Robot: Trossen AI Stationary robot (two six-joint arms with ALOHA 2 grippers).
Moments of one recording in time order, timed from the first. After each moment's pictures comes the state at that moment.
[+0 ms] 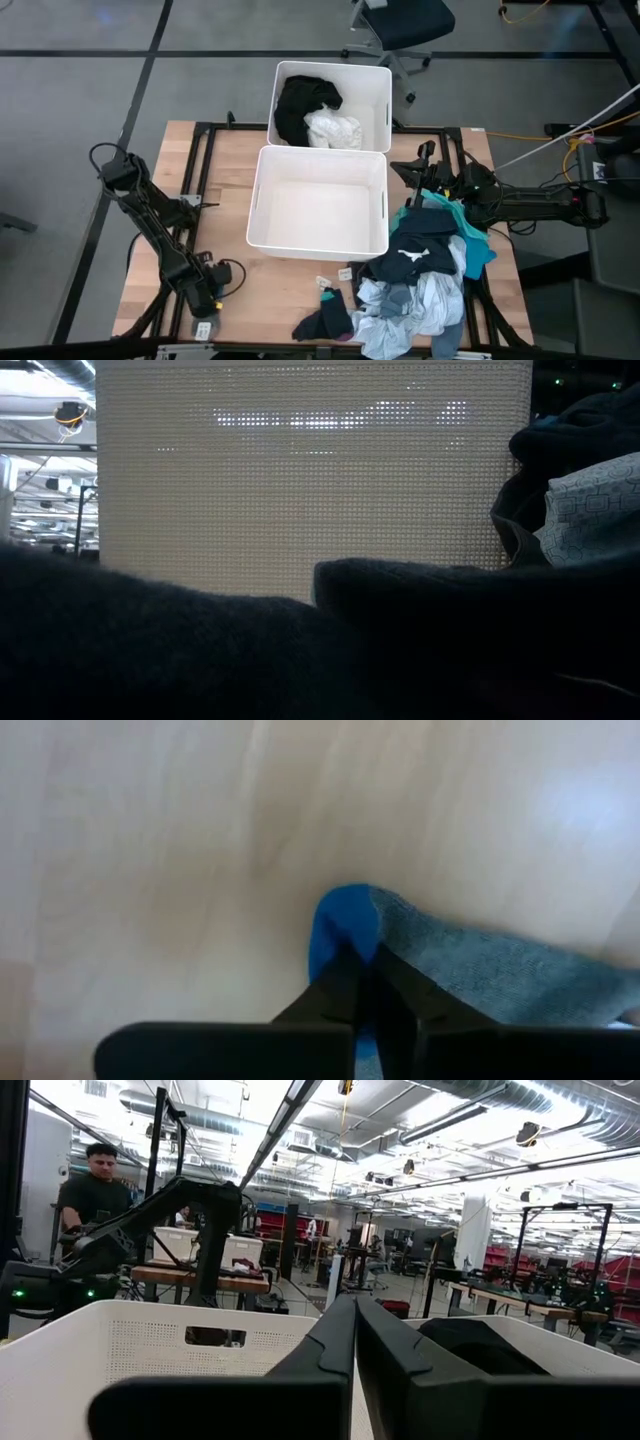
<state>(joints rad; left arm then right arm) -1.03 1.47 0.70 -0.61 -0.02 -1.32 -0.20 0.74 0.28 0.79 -0.01 -0.16</state>
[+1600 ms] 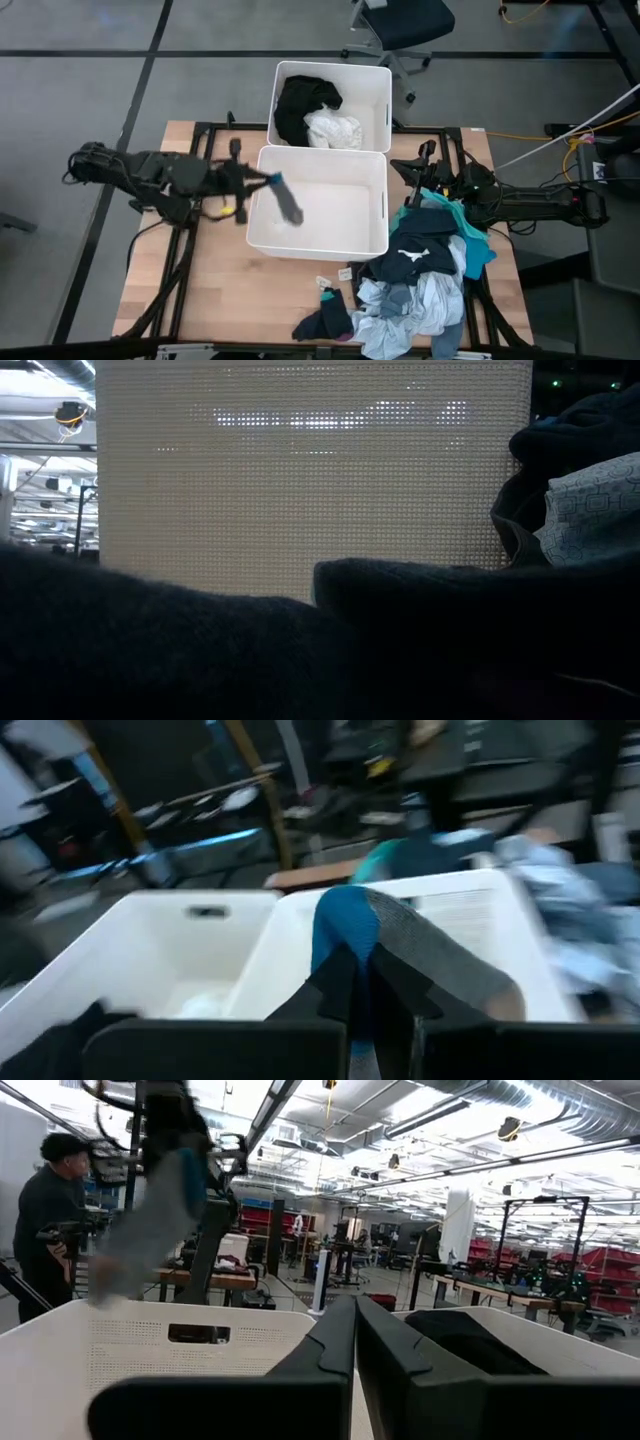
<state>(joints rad) -0.26 1.03 1.23 -0.49 -0.54 0.15 -0.20 0.74 0.28 0.78 0.03 -0.16</state>
